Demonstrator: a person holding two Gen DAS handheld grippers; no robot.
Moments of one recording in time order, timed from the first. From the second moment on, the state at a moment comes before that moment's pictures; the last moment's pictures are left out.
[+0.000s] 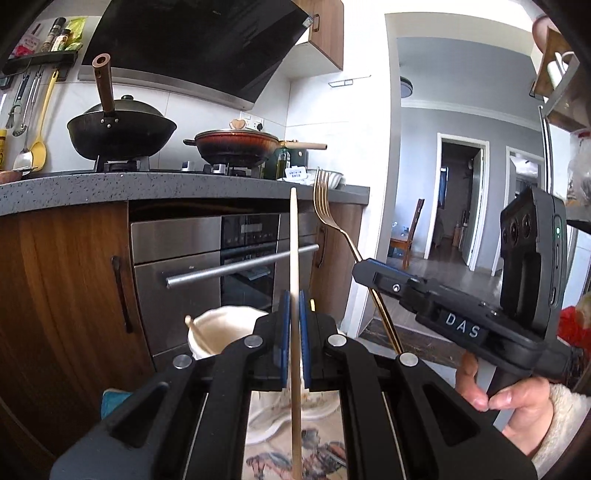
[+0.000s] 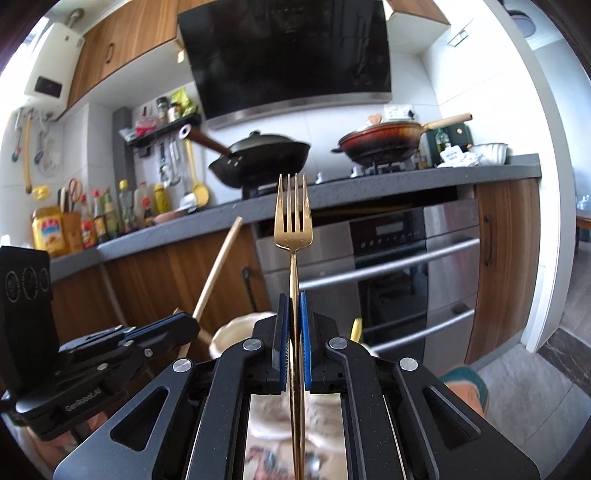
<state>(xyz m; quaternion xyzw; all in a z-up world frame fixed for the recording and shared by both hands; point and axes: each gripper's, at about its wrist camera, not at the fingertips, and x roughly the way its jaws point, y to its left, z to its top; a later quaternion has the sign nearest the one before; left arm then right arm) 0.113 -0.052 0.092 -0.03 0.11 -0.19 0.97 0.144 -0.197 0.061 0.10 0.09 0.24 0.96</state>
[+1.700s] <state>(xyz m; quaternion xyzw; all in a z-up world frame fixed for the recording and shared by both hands) 0.118 -0.045 0.084 0.00 0.06 -0.09 0.99 0.193 -0.189 0.024 0.09 0.08 0.18 0.98</state>
